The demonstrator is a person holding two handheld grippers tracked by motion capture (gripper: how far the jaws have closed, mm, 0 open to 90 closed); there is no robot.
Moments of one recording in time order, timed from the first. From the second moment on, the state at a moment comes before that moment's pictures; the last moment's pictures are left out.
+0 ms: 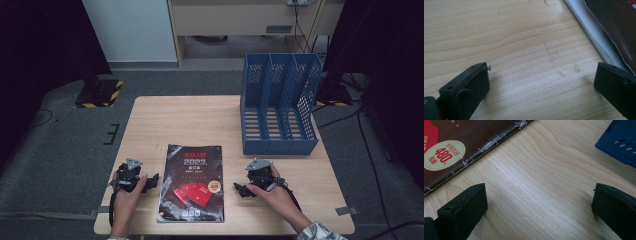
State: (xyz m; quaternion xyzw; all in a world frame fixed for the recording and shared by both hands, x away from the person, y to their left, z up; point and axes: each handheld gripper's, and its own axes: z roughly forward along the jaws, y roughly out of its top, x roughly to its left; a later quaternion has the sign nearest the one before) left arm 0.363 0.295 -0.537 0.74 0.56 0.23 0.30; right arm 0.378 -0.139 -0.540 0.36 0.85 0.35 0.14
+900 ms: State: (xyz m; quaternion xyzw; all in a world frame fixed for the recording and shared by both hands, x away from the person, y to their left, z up) left arm 0.344 0.265 -0.508 0.73 0.55 0.22 0.34; right arm 0.356 -0.118 -0.518 0.29 0.86 0.41 0.11
